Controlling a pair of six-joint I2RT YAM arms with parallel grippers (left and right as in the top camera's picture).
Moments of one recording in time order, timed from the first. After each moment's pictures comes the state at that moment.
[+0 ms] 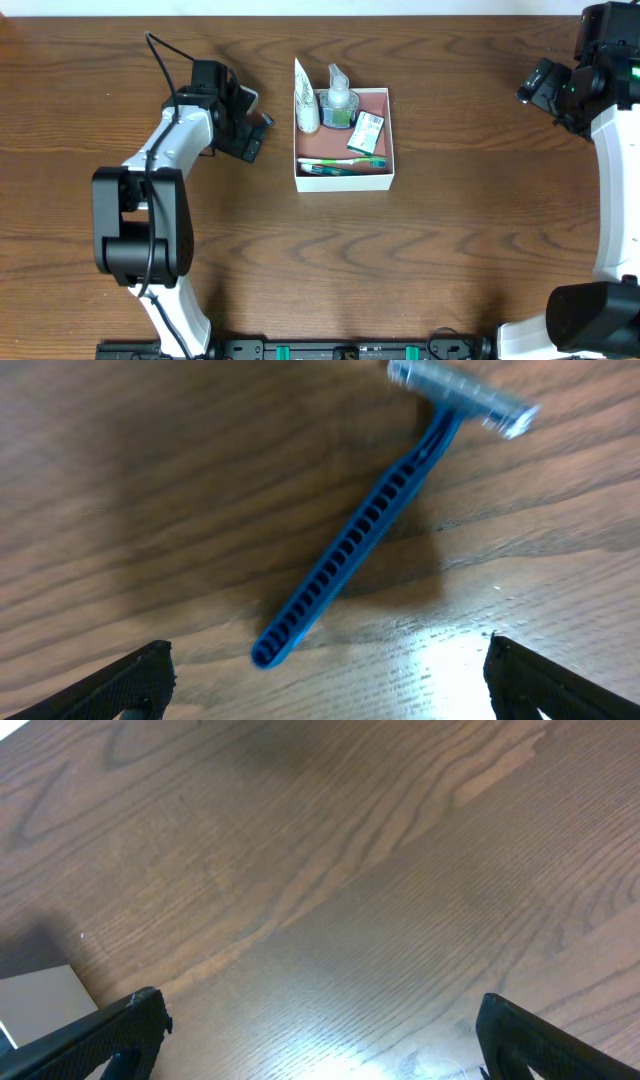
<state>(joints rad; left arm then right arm) -0.06 2.01 1.36 -0.63 0.05 0.36 -0.13 1.67 1.75 -1.19 0.19 0.48</state>
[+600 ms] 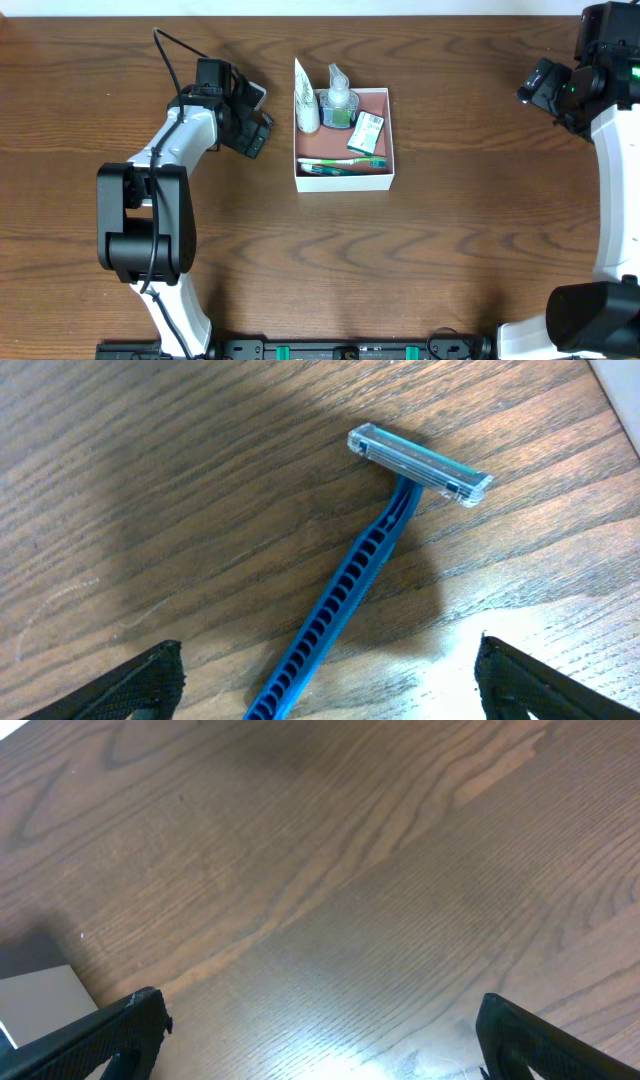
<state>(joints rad) -0.07 2.02 1.36 -0.54 0.10 0.43 -0.13 1.67 1.75 -1.19 0.19 0.48</state>
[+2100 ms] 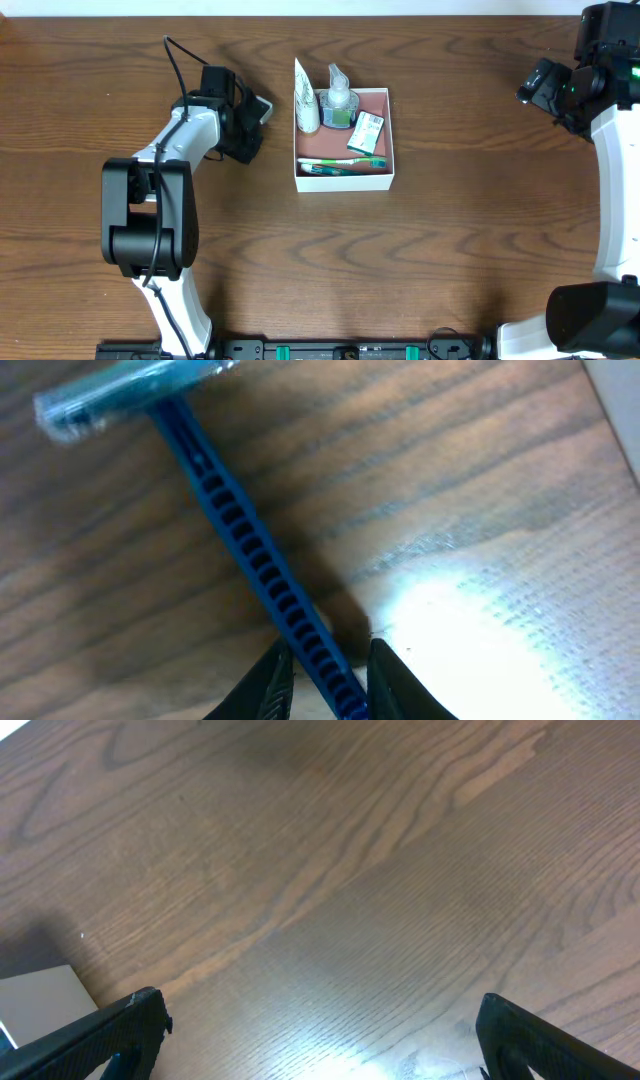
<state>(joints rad) -0.07 2.05 1.36 -0.65 0.17 0.46 -0.13 1.67 1.75 -1.19 0.19 0.48</state>
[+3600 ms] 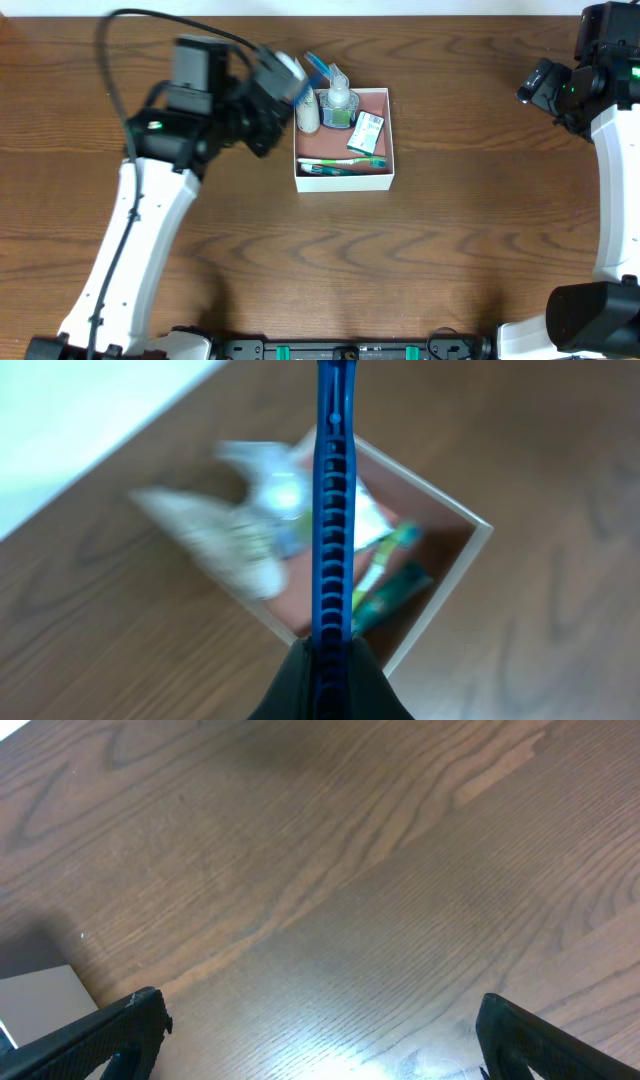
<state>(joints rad) -0.28 1.48 1.48 -0.87 0.44 0.50 -0.13 1.67 1.75 -1.19 0.19 0.48</state>
